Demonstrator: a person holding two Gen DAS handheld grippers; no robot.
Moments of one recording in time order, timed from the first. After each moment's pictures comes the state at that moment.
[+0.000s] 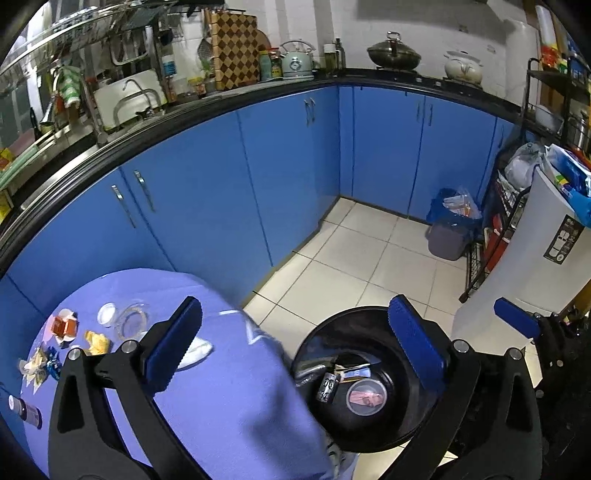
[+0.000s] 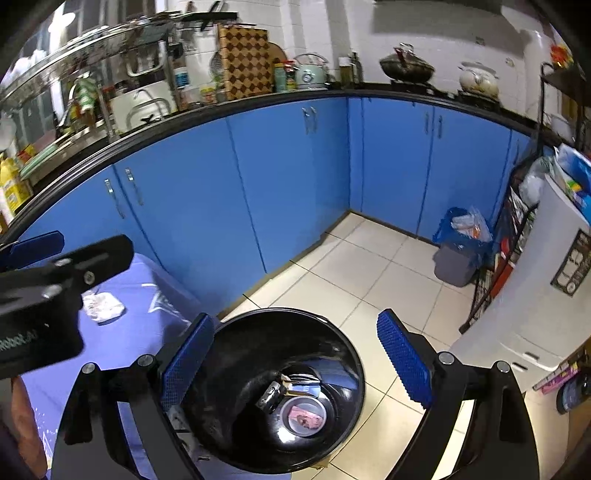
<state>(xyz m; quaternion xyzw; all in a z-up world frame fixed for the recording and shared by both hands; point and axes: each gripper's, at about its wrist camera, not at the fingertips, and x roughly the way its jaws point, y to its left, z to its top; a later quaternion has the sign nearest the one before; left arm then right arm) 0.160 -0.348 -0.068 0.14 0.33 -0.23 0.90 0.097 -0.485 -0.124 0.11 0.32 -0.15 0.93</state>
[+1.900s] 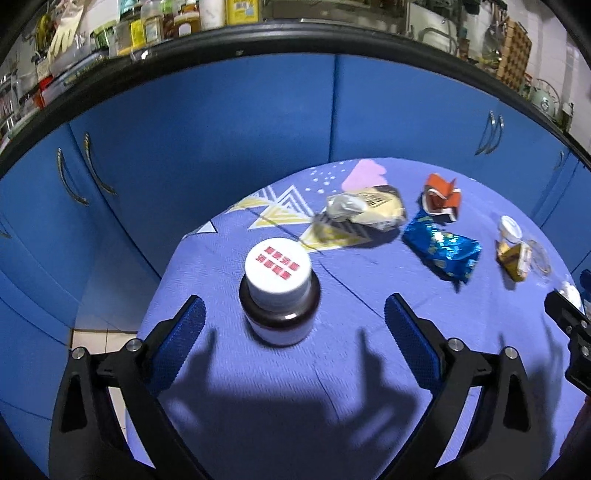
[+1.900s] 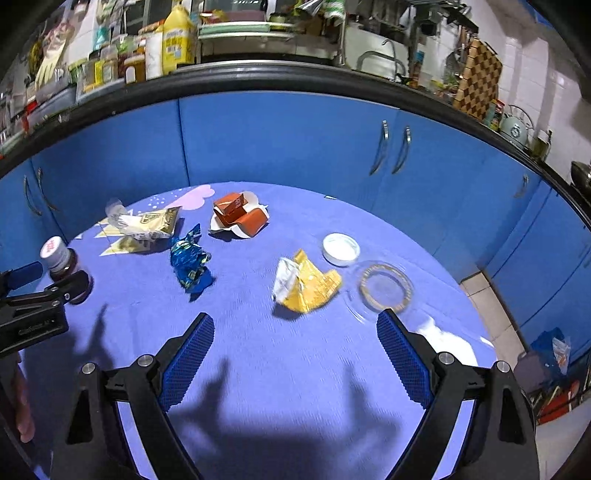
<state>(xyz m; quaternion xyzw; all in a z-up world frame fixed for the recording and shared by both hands) 0.212 0.115 -0.157 -0.04 0.42 0.10 0.90 0.239 -0.126 -0.139 -0.09 0.38 0.09 0.92</state>
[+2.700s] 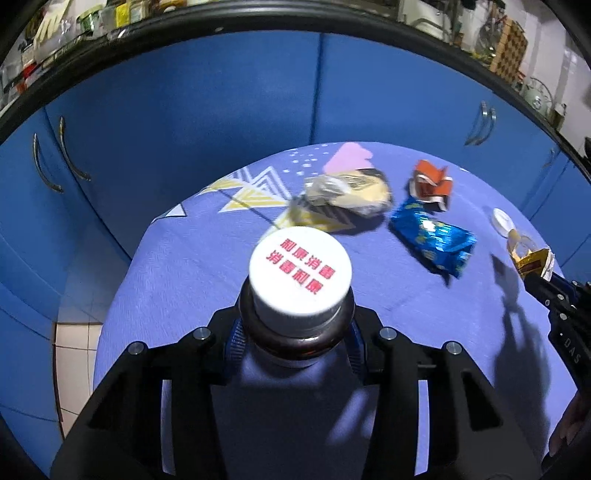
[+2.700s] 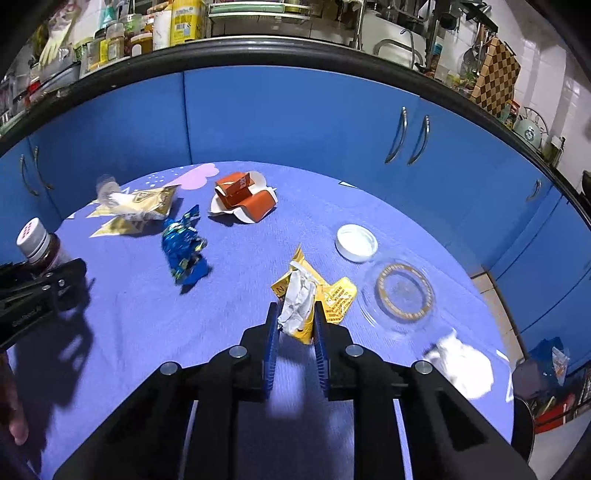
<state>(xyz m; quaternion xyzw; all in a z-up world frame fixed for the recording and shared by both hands) 0.214 0.103 -0.165 -0.06 0.43 0.06 0.90 0.245 -0.125 -0.152 -0.10 0.40 0.10 0.91</state>
